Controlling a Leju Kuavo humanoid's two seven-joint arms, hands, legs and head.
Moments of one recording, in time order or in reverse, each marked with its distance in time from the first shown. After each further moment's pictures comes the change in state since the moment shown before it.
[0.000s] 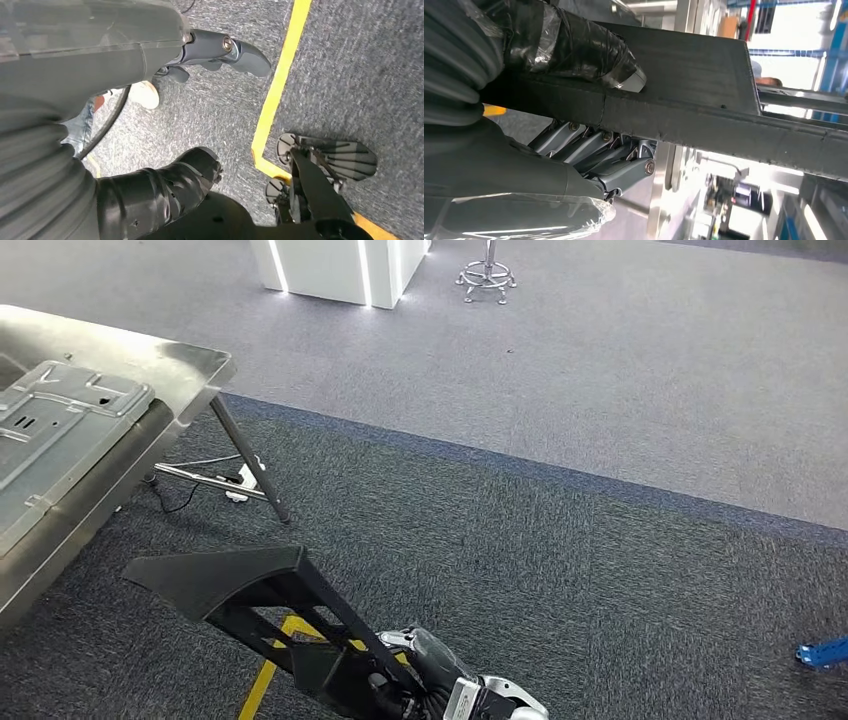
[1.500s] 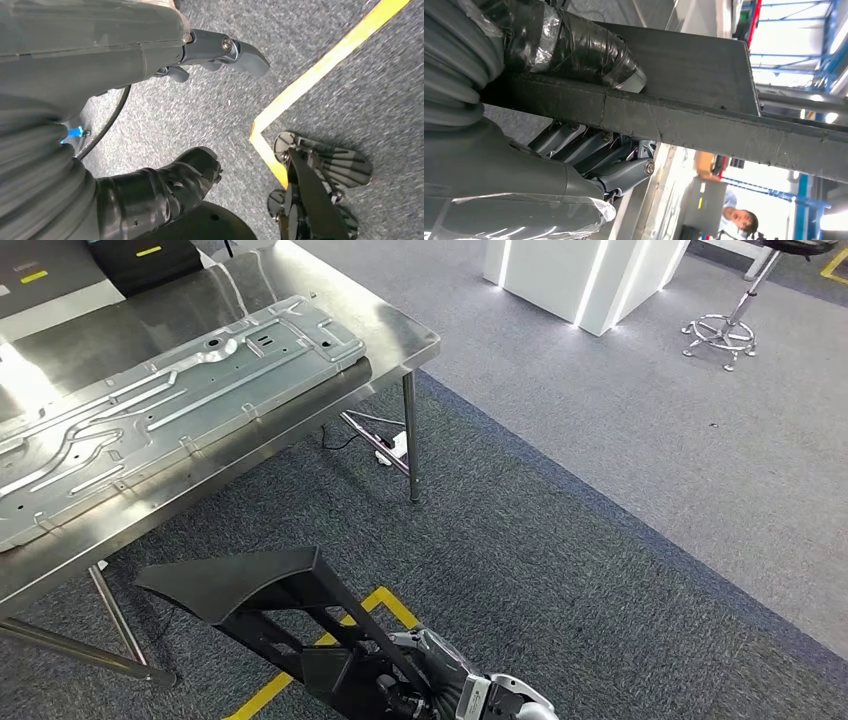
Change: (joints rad) left arm -0.005 -0.010 0.000 0.000 -0.005 0.002 -0.004; right arm -0.011 -0.016 -0.018 0.023 -0.022 0.072 -0.021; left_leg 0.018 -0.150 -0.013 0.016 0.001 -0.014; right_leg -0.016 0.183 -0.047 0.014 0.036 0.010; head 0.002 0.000
